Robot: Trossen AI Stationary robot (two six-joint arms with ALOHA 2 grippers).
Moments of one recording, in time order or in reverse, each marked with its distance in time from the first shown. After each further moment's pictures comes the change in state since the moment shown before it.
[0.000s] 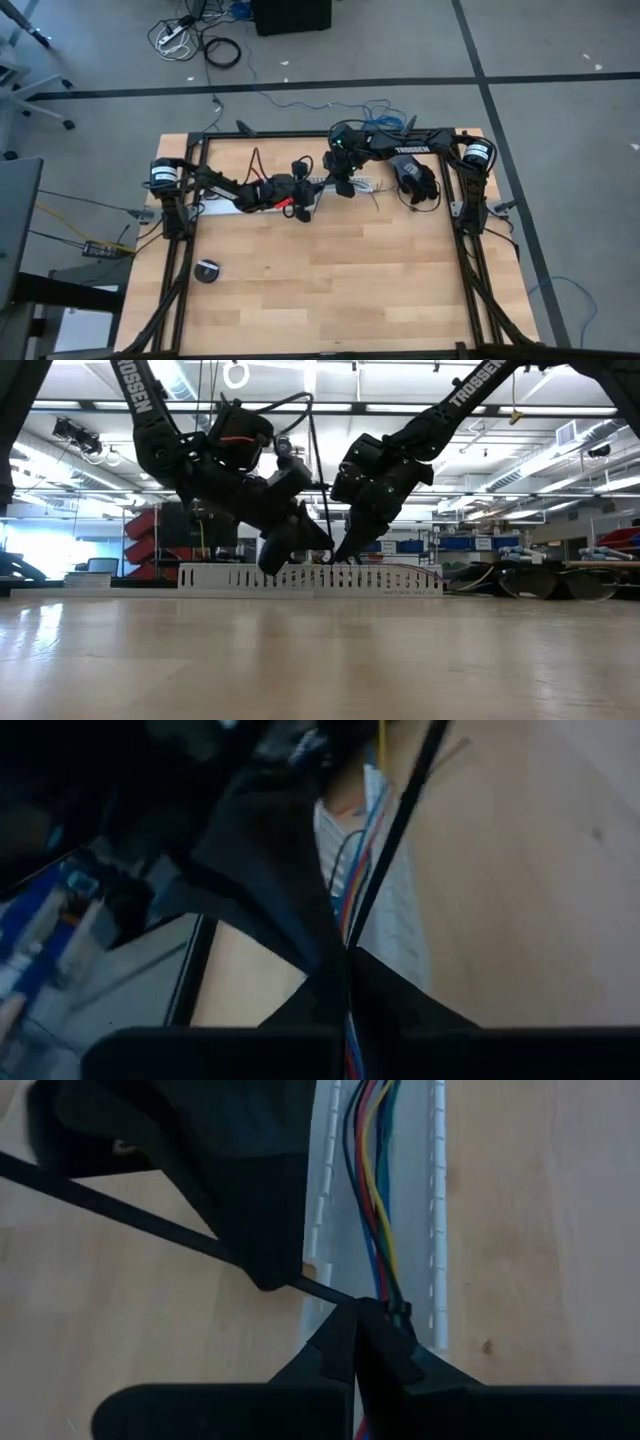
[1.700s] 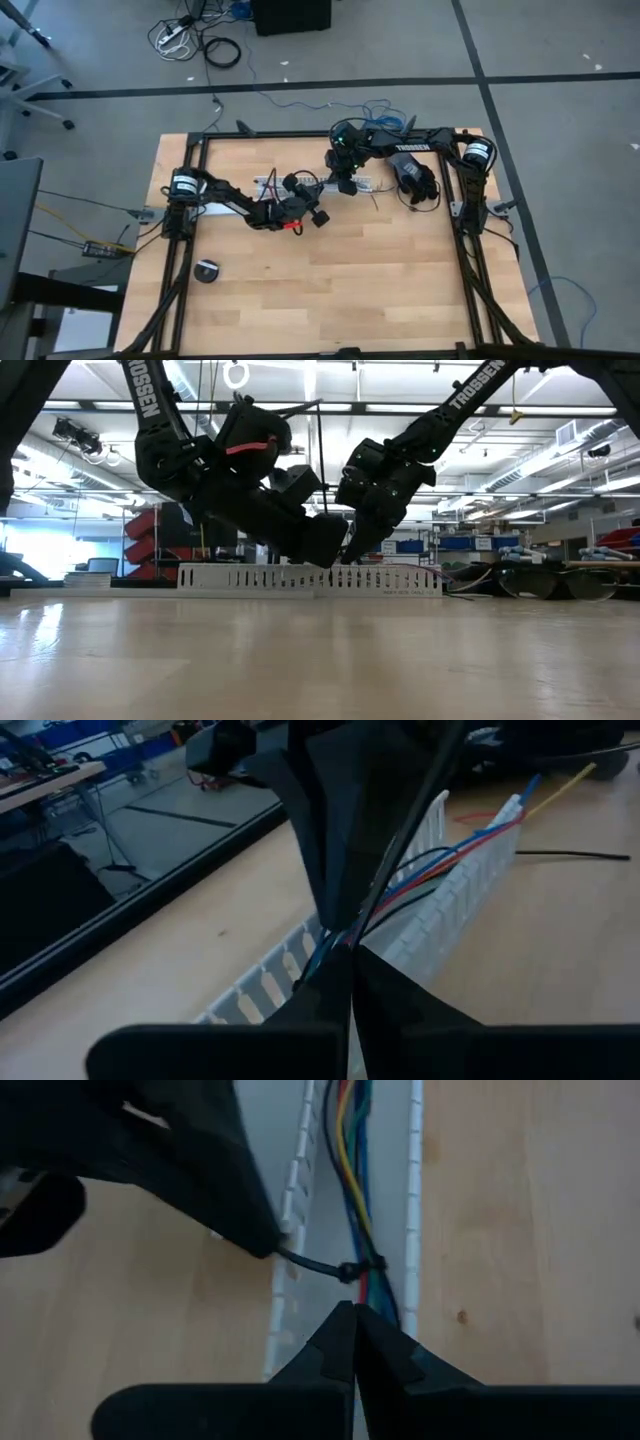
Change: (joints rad) left arm -0.171 0.164 0.083 0.067 -0.513 -0.683; right arm -0.029 0.001 0.000 -0.037 0.010 -0.044
